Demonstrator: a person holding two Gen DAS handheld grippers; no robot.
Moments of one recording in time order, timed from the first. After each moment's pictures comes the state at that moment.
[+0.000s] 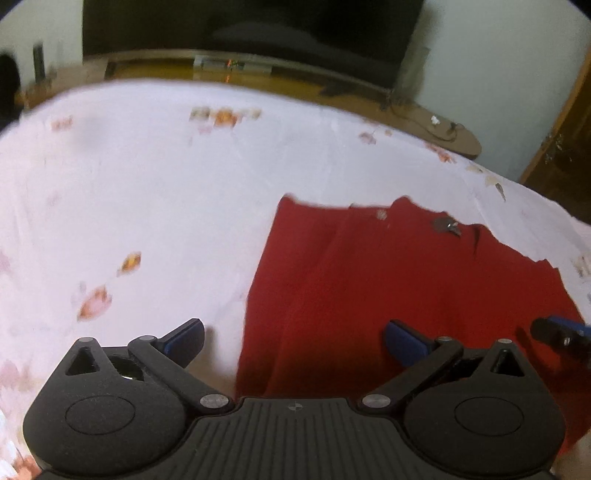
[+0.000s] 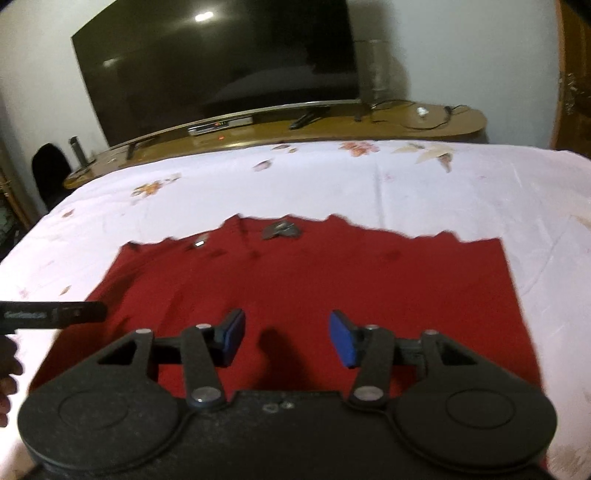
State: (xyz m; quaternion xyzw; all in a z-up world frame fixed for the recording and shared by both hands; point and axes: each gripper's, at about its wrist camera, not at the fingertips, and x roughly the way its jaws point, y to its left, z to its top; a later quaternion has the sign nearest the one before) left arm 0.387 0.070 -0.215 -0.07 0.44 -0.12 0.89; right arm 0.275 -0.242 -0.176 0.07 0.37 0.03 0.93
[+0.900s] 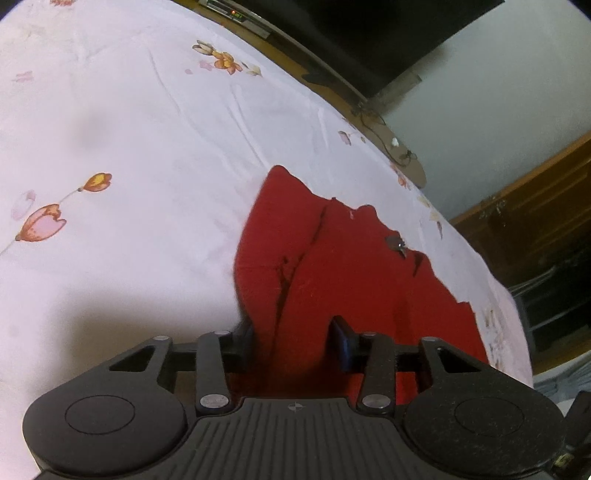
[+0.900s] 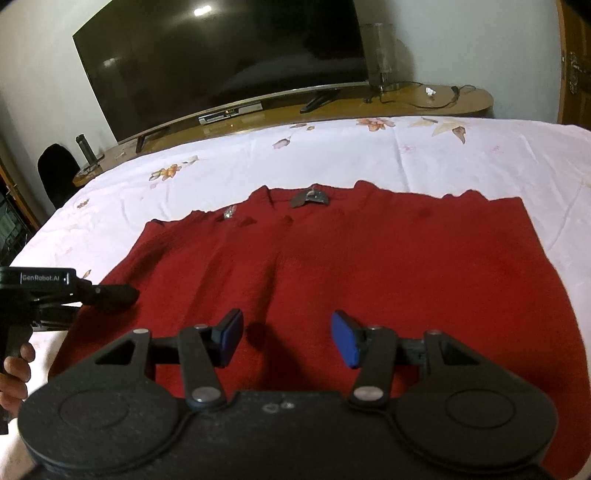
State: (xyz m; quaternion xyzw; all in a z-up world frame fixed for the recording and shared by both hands) left arm 0.396 0.108 -0.253 -0.25 0.47 -0.21 0.82; right arm 0.265 -0.219 -0.190 0.09 0.39 0.04 0.92
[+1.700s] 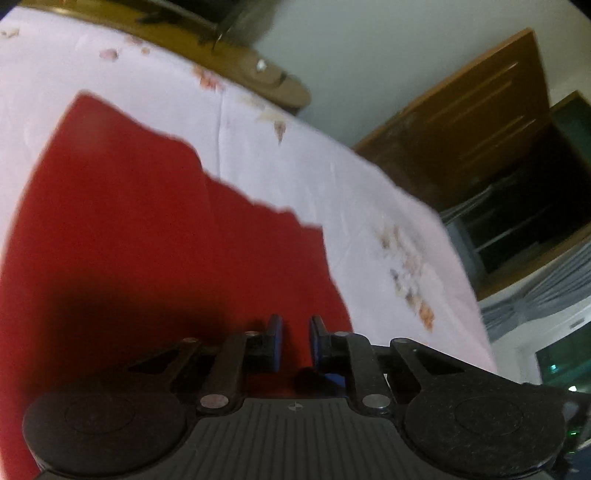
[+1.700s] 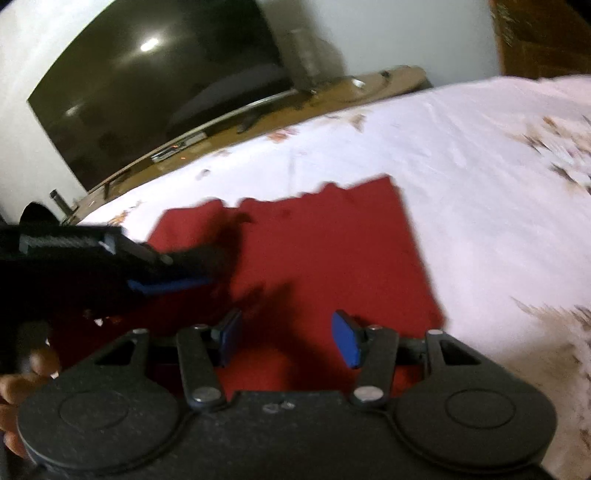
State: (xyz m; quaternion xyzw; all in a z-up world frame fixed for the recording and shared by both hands) left arm 0.365 -0.143 -0.207 -0.20 0.48 -0.35 0.78; right arm 0.212 -0.340 -0.181 0.18 0.37 -0.01 0.91
